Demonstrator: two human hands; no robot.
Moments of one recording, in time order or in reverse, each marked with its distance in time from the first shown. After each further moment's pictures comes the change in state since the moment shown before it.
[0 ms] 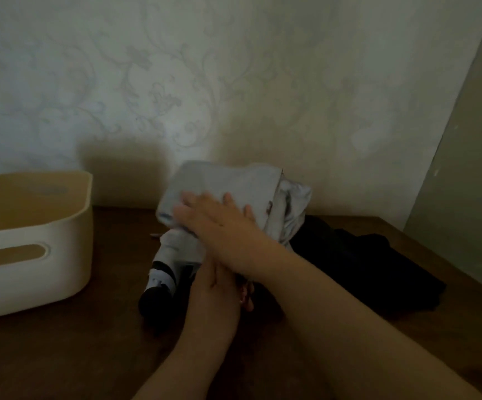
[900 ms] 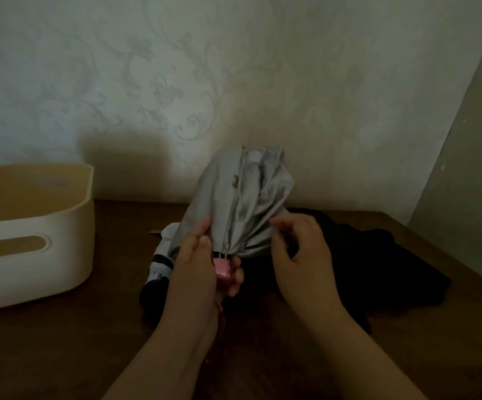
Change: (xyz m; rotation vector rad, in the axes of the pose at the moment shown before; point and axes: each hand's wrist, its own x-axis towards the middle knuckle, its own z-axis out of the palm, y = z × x) left_hand 0.020 0.005 -0.013 -0.568 0.053 -0.107; right_hand -0.048 0.075 0.024 0.127 0.780 -0.034
